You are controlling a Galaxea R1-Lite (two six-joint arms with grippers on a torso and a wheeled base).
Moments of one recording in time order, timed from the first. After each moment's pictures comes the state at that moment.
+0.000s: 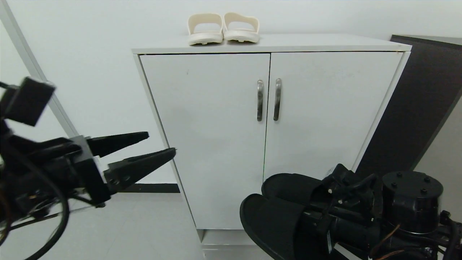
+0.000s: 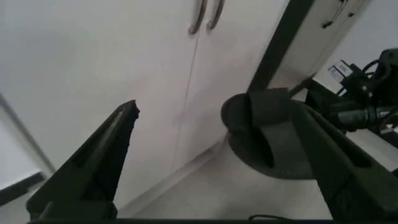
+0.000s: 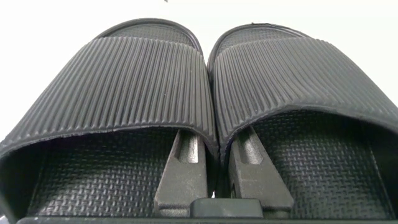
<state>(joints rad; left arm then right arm) -0.36 1.15 -0.62 -0.50 -0.40 -0.05 0.75 1.64 -0.41 -0.96 0.11 -0.02</state>
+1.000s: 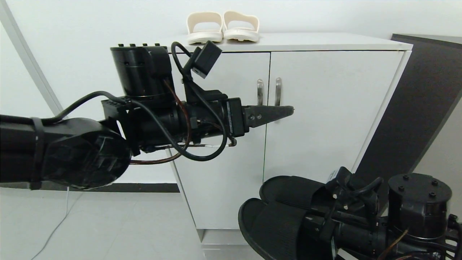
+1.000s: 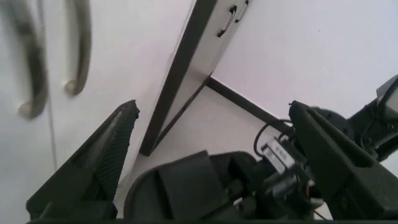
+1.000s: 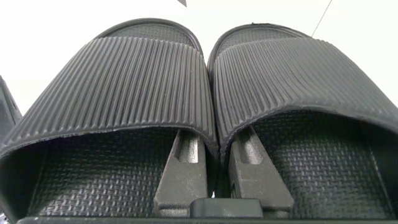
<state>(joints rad) -0.62 1.73 -1.18 -0.56 -0.60 -0.28 0.77 1.62 -0.39 -0.96 0.13 -0.02</state>
